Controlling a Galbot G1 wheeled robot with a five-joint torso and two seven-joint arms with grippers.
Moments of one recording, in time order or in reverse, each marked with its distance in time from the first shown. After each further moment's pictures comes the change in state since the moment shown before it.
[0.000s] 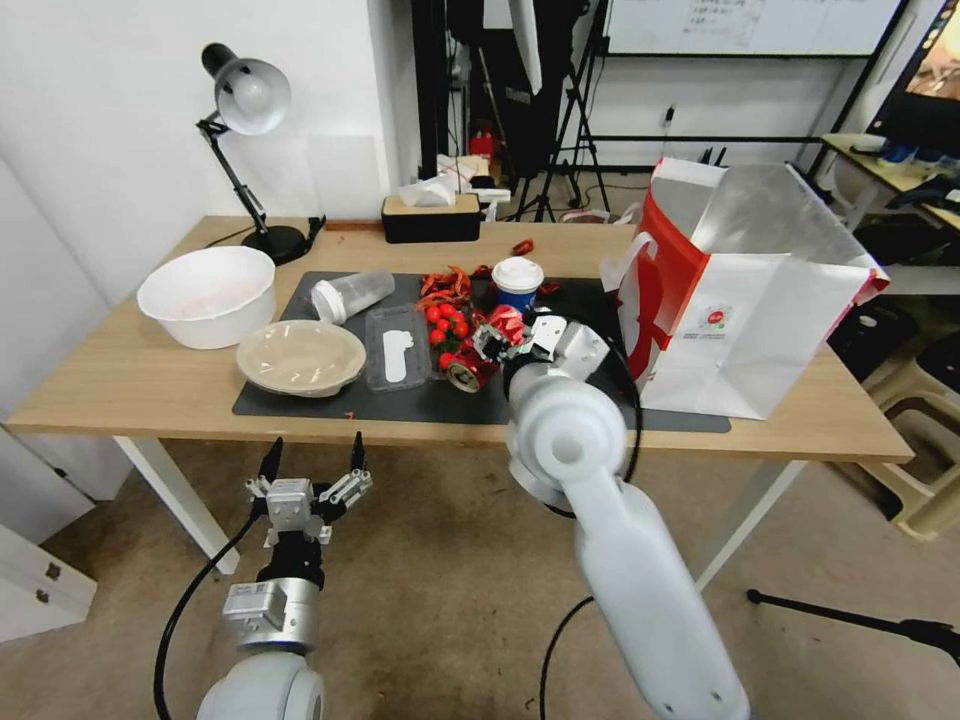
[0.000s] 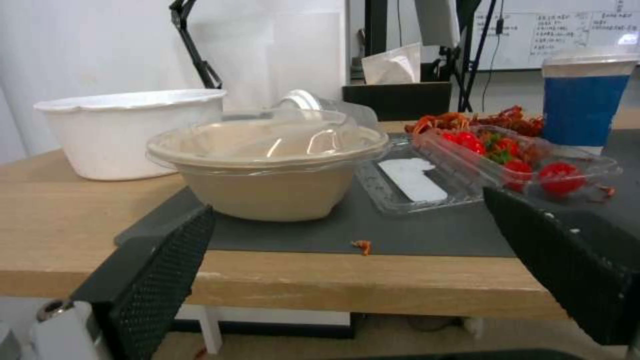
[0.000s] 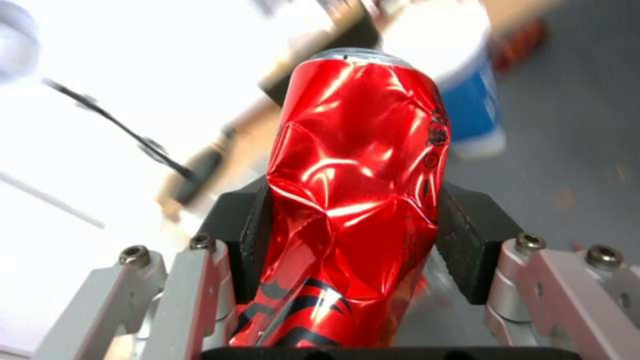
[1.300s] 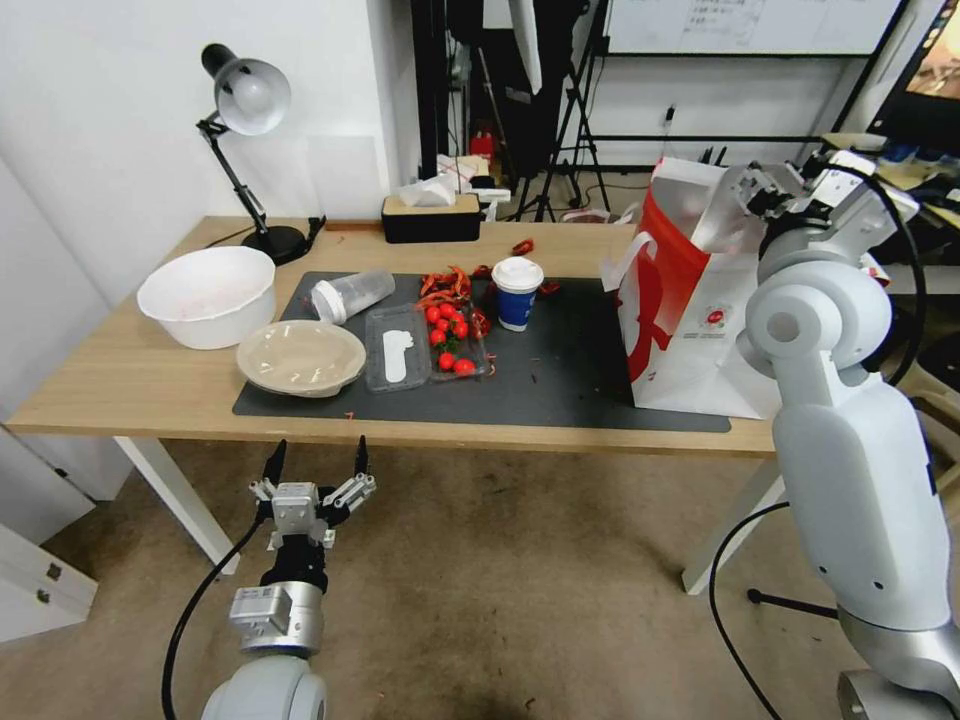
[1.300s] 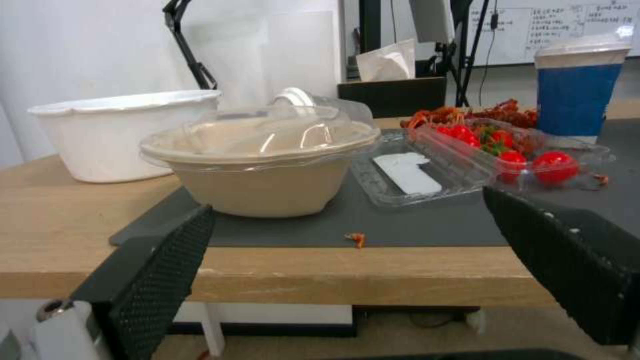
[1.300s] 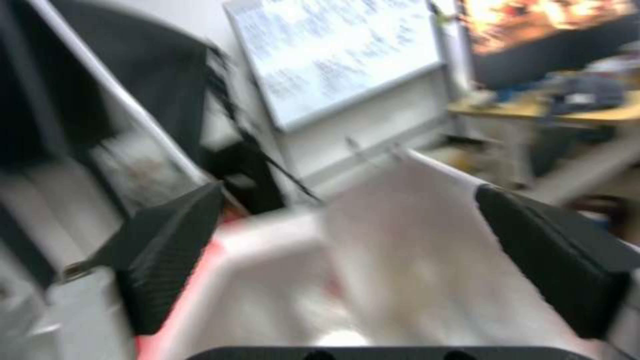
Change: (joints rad) left arm 0.005 0.000 0.006 0.011 0.026 -0.018 0.001; right arm 0.246 -0.349 0.383 -0.139 -0.207 -0.009 -0.090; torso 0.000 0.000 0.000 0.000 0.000
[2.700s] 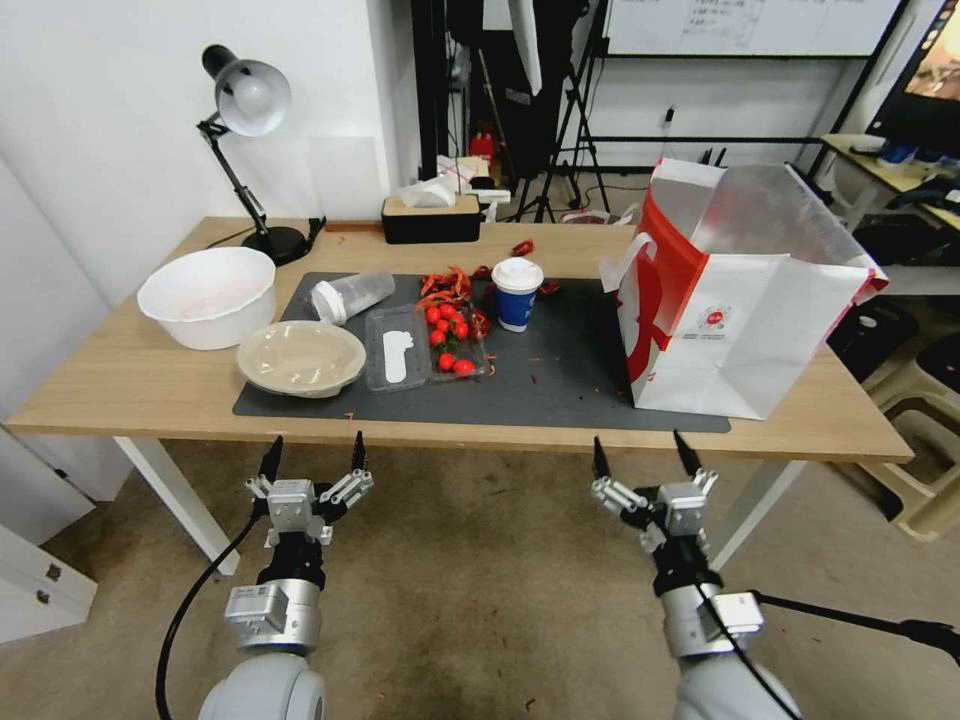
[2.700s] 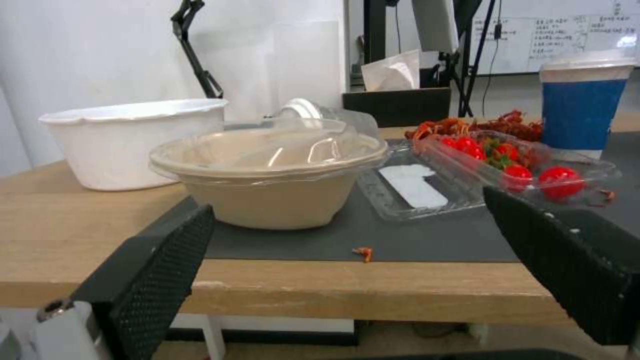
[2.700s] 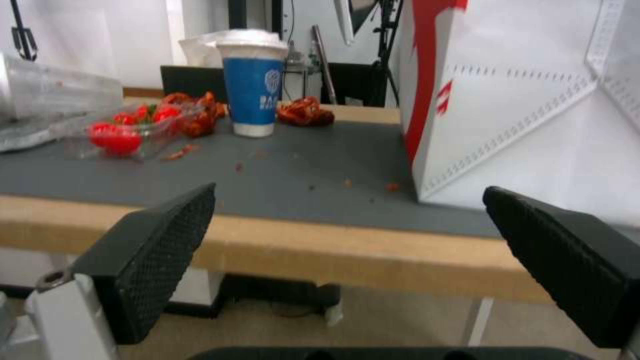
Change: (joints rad) left arm -0.002 0.000 -0.007 -0.009 -0.012 -0.004 -0.001; right arm -1.045 0.009 -0.184 0.085 -0.750 0.747 -0.480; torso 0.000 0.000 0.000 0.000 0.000
